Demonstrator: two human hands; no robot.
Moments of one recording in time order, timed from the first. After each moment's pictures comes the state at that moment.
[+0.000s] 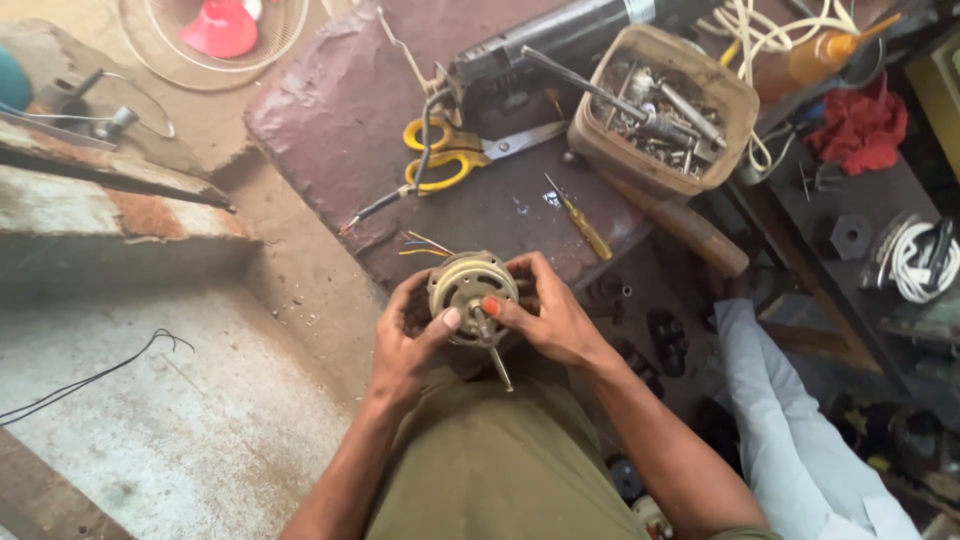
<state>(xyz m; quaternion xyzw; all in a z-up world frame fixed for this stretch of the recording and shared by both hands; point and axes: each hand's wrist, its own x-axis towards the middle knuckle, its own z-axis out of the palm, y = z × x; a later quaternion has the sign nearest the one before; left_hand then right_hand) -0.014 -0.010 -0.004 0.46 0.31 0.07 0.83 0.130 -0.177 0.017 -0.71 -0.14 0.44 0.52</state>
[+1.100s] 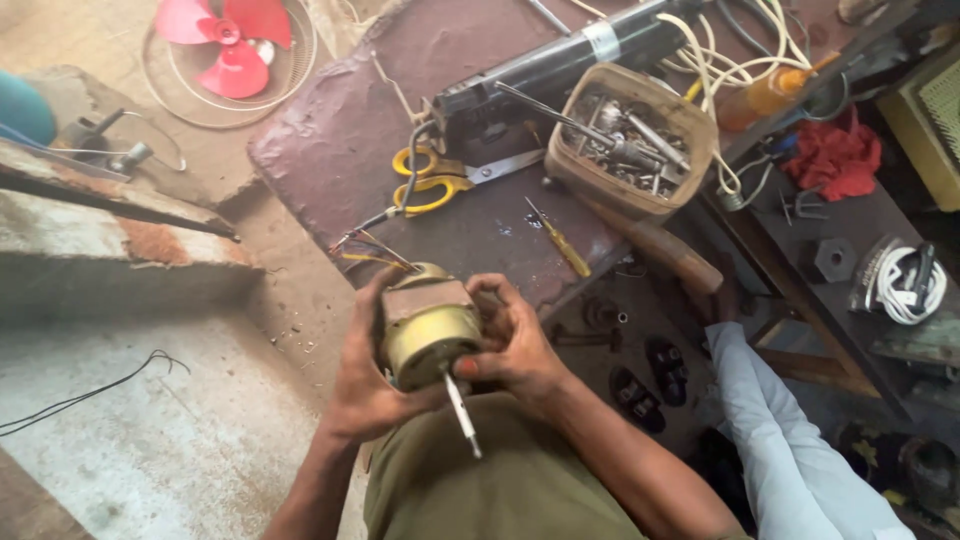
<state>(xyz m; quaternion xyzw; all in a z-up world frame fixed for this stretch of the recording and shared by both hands) -0.018 0.009 0.063 0.65 0.12 0.12 0.74 0.102 -0.160 0.041 -0.42 -0.12 0.48 0.76</state>
